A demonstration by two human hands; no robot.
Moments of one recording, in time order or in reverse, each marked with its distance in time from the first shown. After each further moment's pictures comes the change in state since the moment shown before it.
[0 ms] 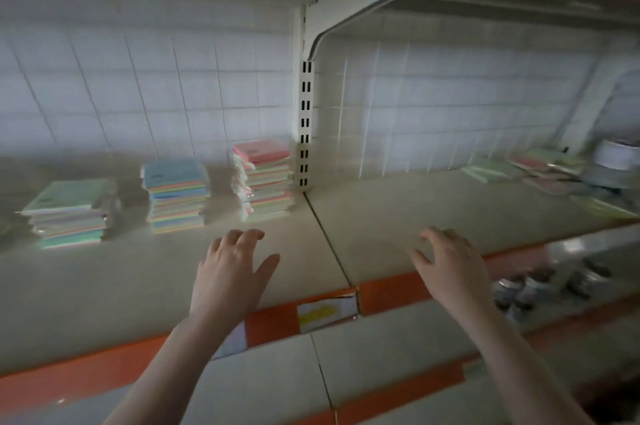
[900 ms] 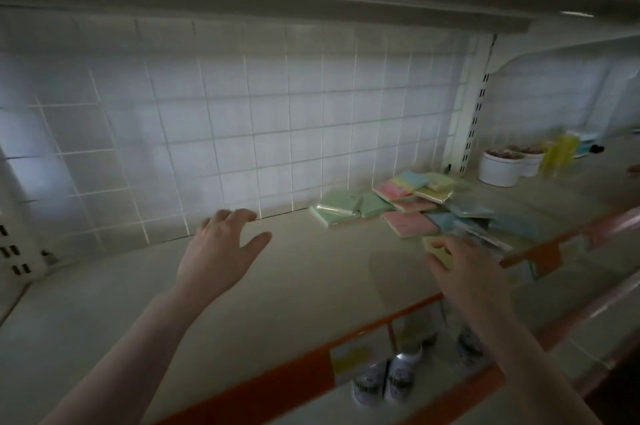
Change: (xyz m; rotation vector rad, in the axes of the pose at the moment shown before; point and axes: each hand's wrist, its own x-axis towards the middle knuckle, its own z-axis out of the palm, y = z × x) left_hand 0.153 0.336 0.204 -0.021 -0.072 0.143; right_hand 0.139 0.388 -0.024 -0.007 0.000 0.222
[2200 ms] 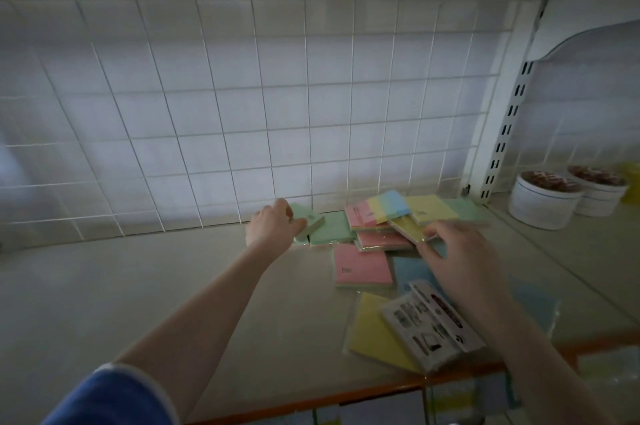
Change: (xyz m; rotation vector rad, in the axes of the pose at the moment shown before) left_hand 0.153 0.118 0.175 0.056 -0.020 -0.383; right_hand 0.168 0.124 0.044 0.201 -0.162 -0.268
